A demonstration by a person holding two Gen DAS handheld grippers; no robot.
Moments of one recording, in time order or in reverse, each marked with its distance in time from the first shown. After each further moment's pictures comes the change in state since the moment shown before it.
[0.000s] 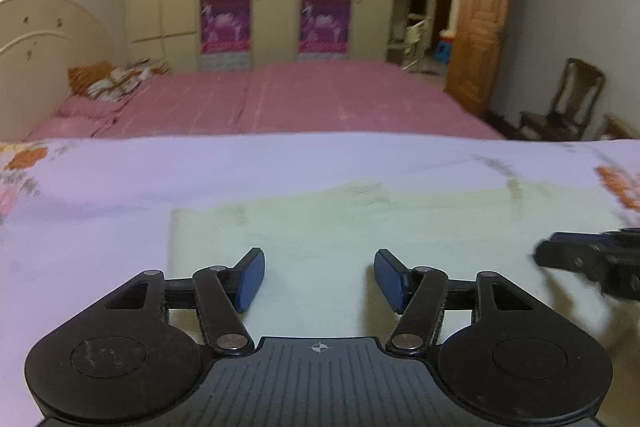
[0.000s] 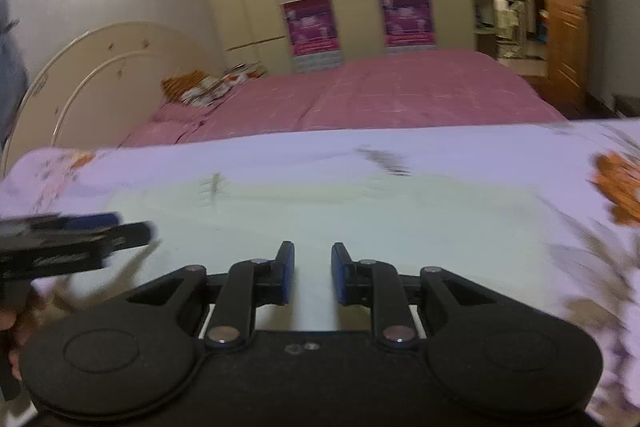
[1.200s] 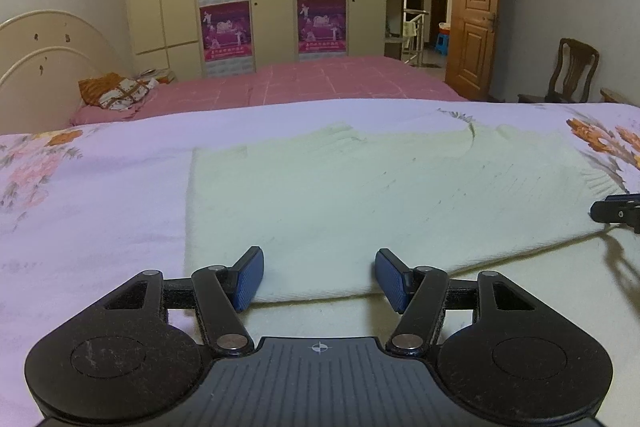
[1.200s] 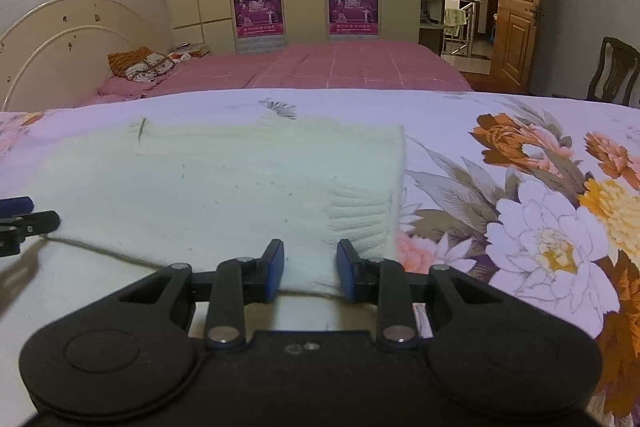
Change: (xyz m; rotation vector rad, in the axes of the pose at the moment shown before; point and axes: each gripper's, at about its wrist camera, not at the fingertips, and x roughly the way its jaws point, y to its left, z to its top) left arm -0.067 -0.032 -0.052 0.070 -0.021 0.028; right arm -0.067 -0.040 -0.045 -0.008 0.039 -0.216
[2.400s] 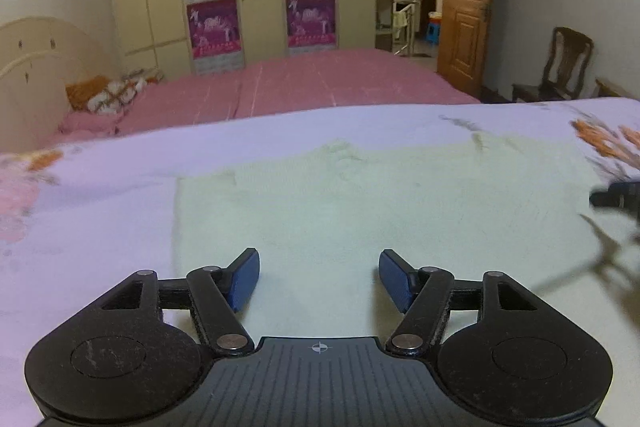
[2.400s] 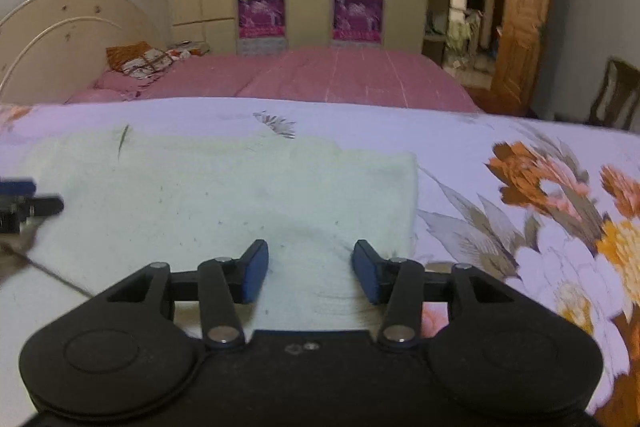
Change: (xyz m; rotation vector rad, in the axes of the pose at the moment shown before) left arm 0.013 0.002 0.017 0.045 0.015 -0.030; right arm 0.014 -0.006 0.027 -0.001 -0.014 -0.005
